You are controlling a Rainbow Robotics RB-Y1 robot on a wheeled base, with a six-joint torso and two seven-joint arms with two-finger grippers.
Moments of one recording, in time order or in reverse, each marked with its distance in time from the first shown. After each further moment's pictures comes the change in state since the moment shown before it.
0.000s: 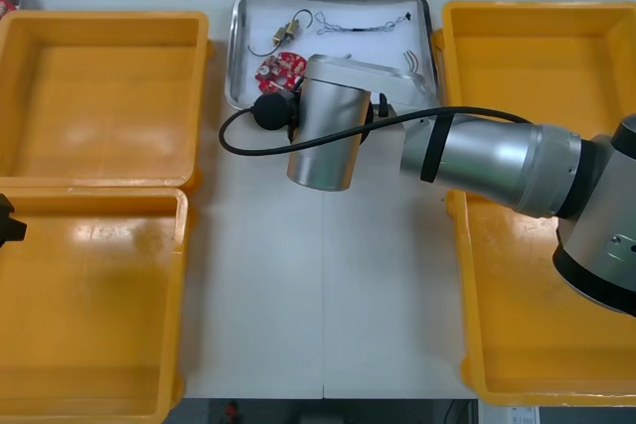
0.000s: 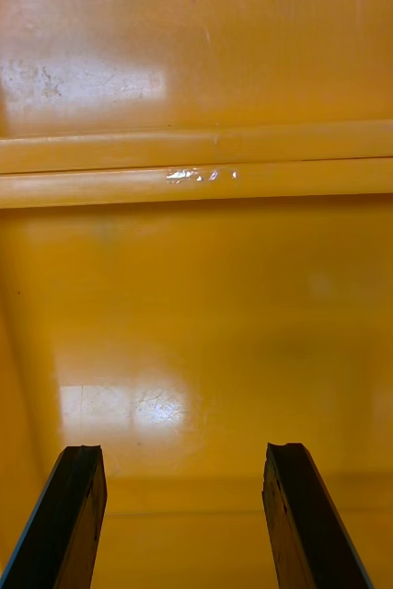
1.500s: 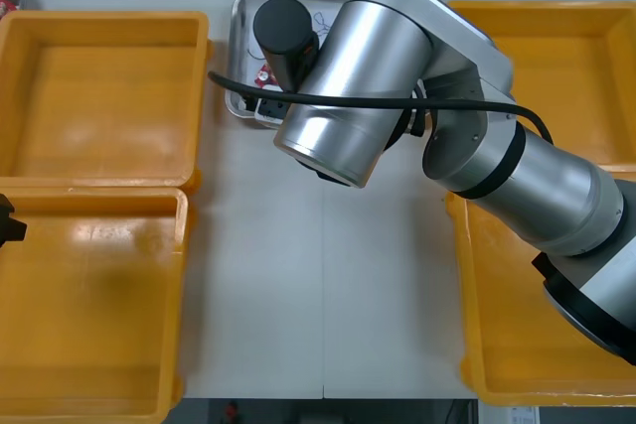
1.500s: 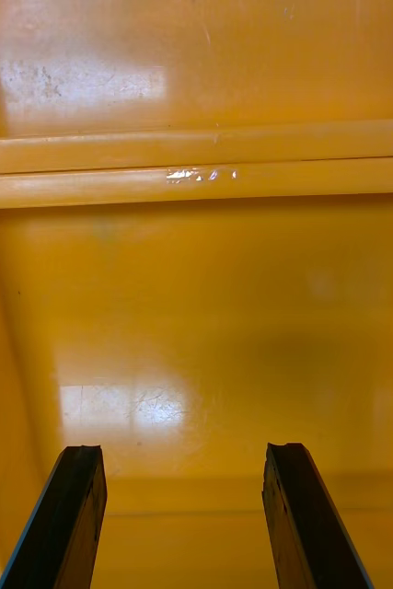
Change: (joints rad) right arm 0.200 0.022 -0.410 -0.559 -0.119 0.622 -0.018; left arm 0.000 0.000 0.000 0.000 0.000 0.000 0.000
